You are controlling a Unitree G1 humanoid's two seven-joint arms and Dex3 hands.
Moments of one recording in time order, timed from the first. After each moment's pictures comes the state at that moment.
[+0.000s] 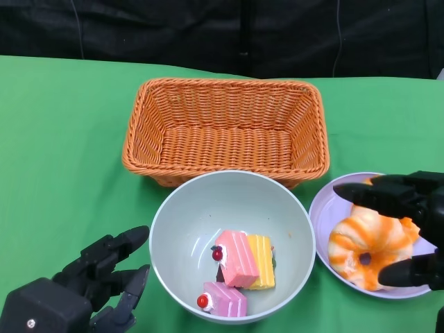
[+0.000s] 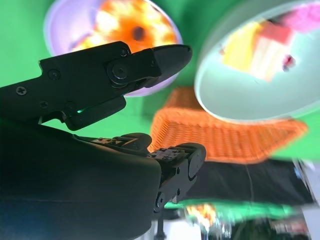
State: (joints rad) left arm 0.41 0.06 -0.03 -0.57 0.01 0.35 -0.05; right arm 0.09 -0.60 -0.05 -0.54 -0.46 -0.13 0.45
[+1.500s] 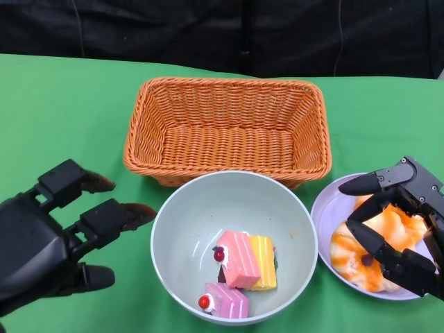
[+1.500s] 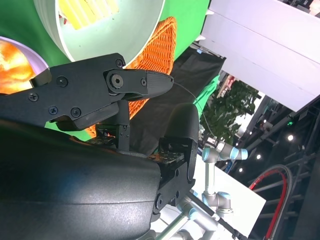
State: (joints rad) left arm 0.09 0.63 0.08 -0.10 0.85 -0.78 0.27; right arm 0.23 -0.15 0.00 -0.40 -0.14 -0.34 0.12
